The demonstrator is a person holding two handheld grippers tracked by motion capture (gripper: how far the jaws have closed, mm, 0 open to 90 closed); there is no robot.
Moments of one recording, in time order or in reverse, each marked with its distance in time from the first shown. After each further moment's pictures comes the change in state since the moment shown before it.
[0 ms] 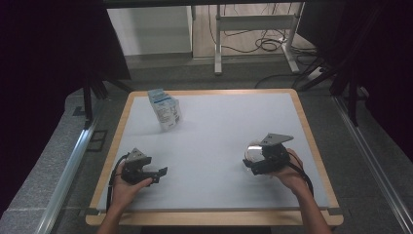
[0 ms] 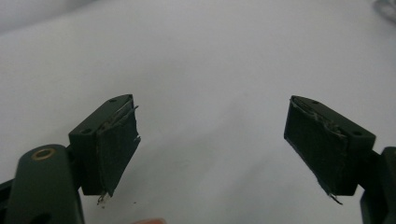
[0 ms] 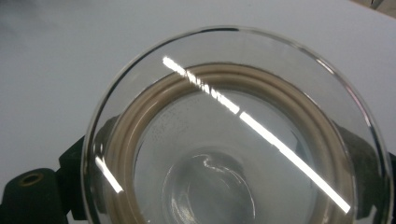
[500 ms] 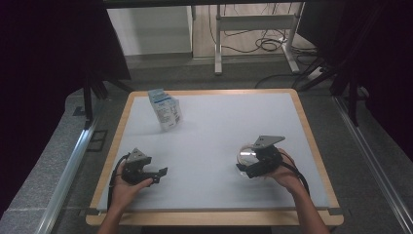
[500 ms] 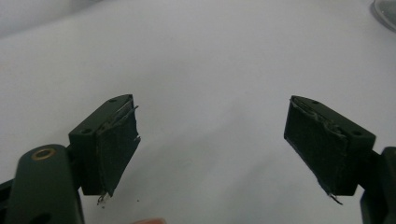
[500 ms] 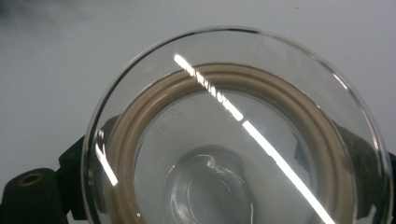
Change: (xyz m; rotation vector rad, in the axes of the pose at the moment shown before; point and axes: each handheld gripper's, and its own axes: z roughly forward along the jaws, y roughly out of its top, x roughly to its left) left arm -0.001 0.000 -0.002 -0.001 0.014 0.007; right arm 0.007 0.002 0.017 -0.009 0.134 -0.070
